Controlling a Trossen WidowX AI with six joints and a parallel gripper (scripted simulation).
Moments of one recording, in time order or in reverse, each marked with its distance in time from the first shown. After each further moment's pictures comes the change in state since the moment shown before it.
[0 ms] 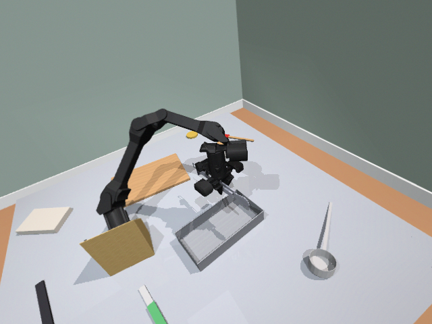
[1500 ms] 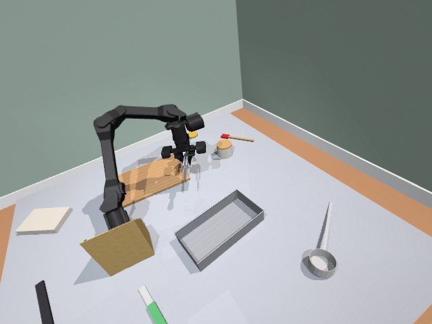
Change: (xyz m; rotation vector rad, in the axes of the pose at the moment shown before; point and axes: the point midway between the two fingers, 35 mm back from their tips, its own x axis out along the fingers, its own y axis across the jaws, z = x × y) arm 0.004 -0.015 0.248 0.668 0.004 0.010
